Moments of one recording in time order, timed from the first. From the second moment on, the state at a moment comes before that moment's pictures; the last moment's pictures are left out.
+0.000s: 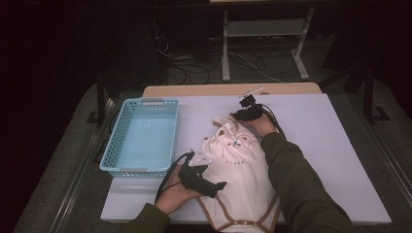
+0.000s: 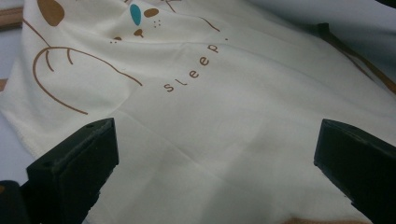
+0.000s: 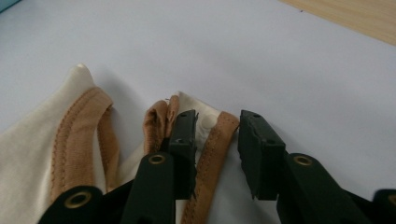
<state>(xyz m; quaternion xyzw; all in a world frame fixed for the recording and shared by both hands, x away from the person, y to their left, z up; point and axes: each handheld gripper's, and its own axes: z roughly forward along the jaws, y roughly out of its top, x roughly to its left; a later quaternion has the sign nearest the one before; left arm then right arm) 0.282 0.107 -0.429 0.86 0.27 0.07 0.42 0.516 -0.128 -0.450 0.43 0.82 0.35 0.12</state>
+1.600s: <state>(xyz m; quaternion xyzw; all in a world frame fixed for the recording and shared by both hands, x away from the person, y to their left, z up) 0.283 0.107 -0.431 0.86 0.27 0.07 0.42 0.517 -0.185 -0.410 0.46 0.81 0.33 0.18</state>
